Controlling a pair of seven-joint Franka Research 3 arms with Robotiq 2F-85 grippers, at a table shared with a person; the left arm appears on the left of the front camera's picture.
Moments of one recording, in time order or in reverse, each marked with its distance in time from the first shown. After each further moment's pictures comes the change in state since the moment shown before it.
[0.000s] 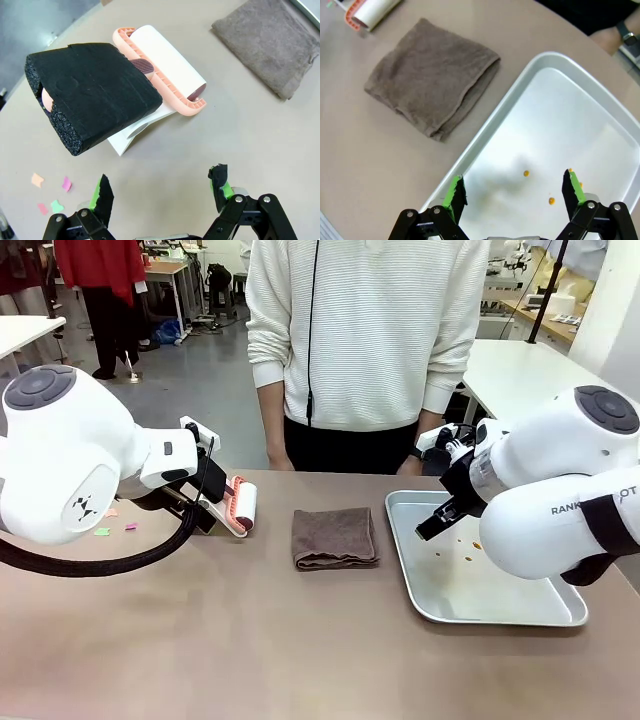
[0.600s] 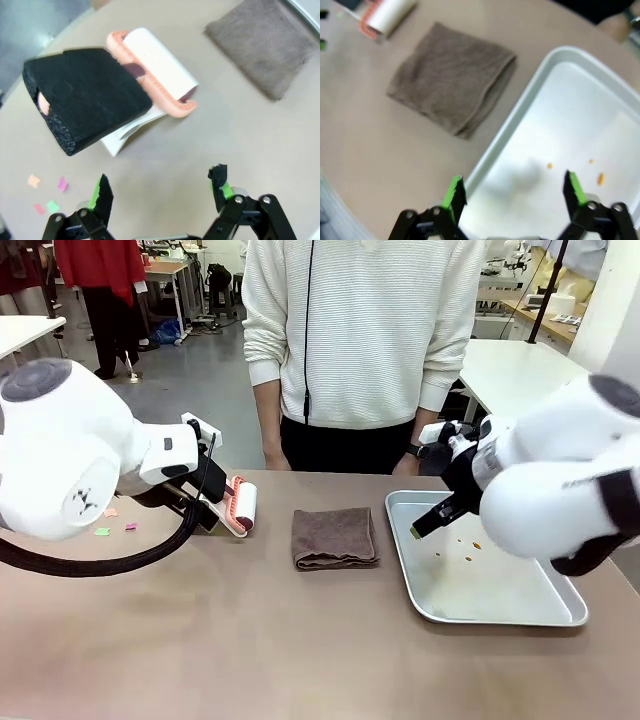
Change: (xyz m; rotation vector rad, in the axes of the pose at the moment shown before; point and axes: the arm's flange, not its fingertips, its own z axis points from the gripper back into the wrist) left arm 0.005 -0.005 0.014 -0.052 -0.010 -0.004; right arm 0.004 0.006 0.023 0.114 0.009 -0.111
